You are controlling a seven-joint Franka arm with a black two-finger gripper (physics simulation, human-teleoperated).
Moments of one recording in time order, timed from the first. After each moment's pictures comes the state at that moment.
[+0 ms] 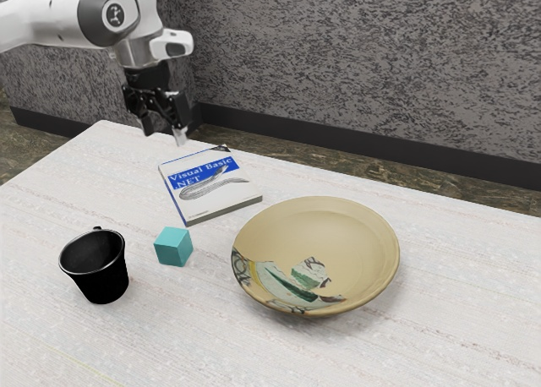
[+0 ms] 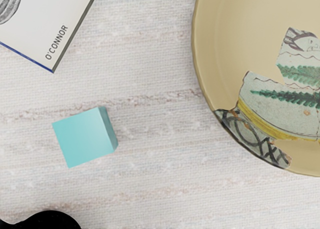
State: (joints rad) arm -0.11 0.10 0.15 -1.58 -0.06 1.64 0.18
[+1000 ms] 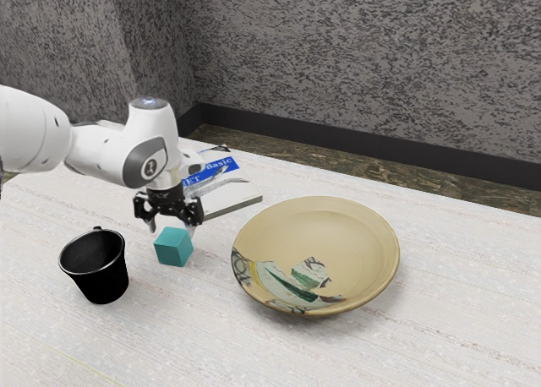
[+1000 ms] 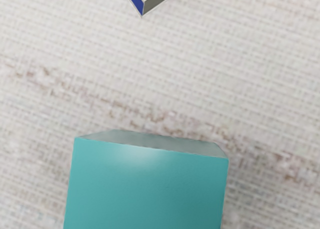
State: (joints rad) arm -0.05 0.32 0.16 -1.99 0.06 2.30 -0.27
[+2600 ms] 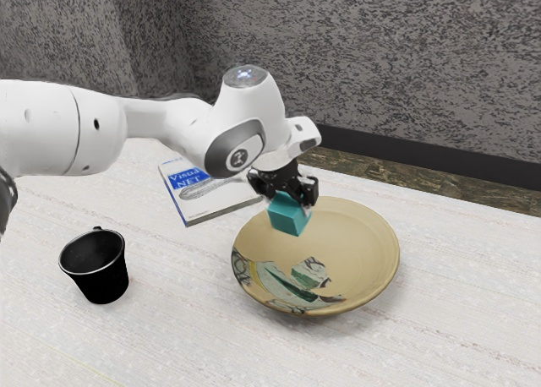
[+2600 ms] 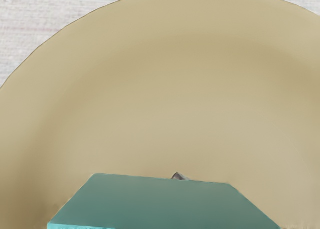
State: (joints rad) arm -0.30 0.31 0.01 -1.79 0.08 2.36 -0.38
